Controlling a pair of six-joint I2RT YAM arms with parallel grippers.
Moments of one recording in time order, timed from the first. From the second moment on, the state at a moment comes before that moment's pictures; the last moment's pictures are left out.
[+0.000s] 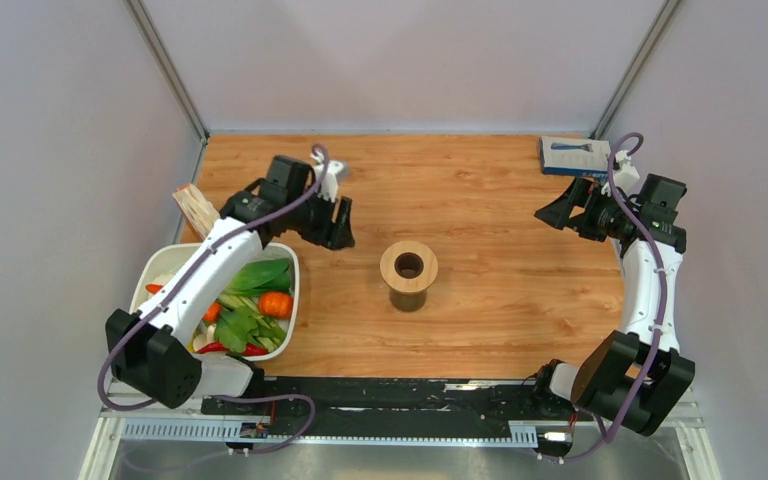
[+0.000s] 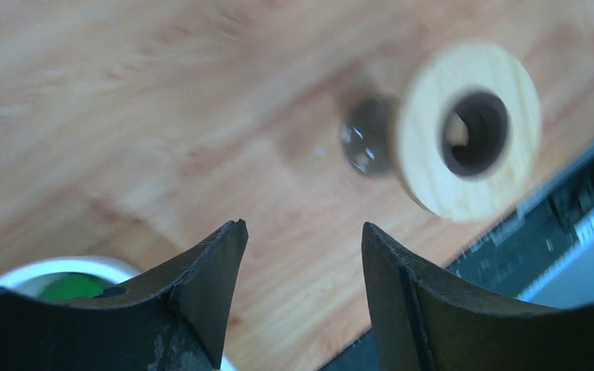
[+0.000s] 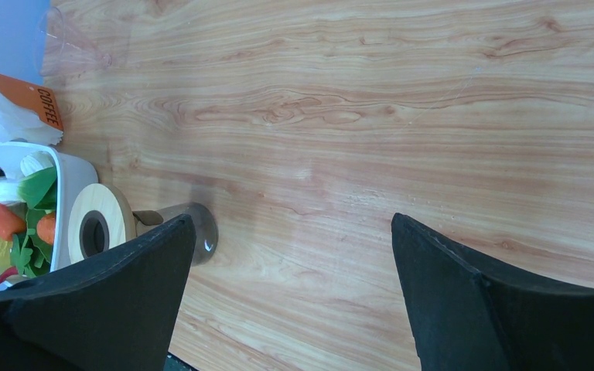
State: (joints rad) left arm -0.49 1.32 1.22 -0.77 0.34 -0.08; right arm -0.44 1.23 1.09 -0.63 -0.80 0.03
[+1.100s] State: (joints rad) left arm 0.16 2.02 1.61 -0.53 0.29 -0.19; right arm -0.43 1.26 1.09 -0.63 -0.79 0.03
